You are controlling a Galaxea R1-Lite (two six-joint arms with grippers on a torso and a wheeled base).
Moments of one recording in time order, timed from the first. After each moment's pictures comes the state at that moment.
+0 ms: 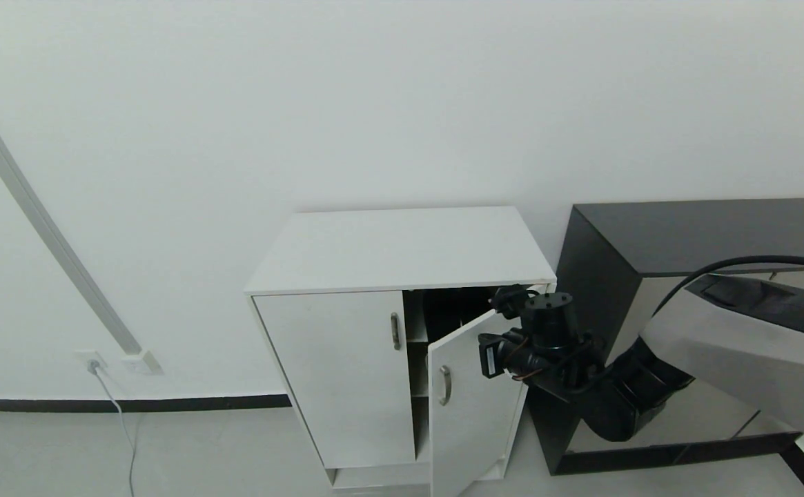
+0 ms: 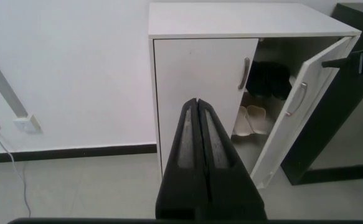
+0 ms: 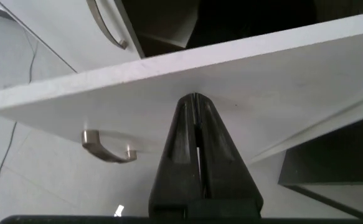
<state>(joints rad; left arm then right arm) 0.00 0.00 0.00 0.00 -0.01 -0.02 0.58 2.29 -1.04 -0.89 -0.07 0.10</state>
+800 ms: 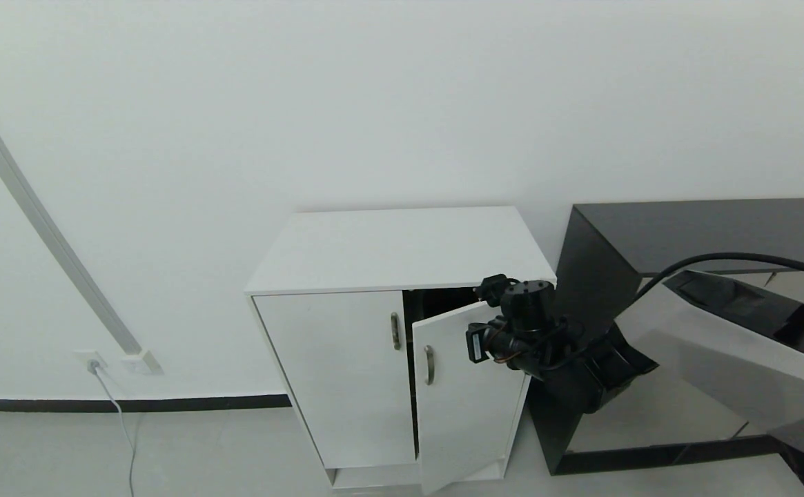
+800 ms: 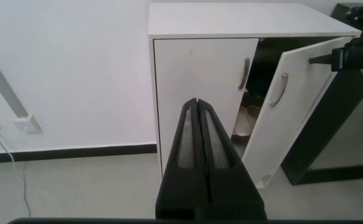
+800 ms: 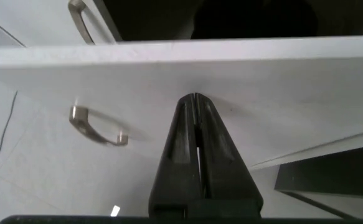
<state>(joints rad) 0.00 0.00 0.00 0.00 -0.01 -0.02 0.57 2.37 -1.26 -0.74 -0.09 0.08</state>
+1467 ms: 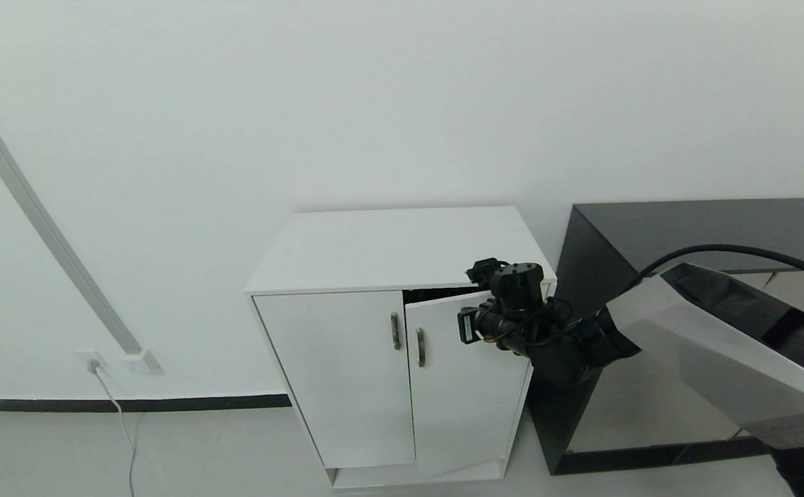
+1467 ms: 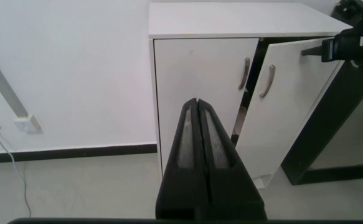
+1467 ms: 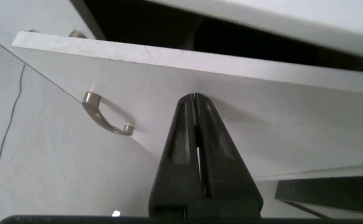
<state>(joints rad) 0.00 0.00 0.00 0.00 -0.01 -0.02 0.57 2.41 -1.46 -0.60 -0.09 0.08</state>
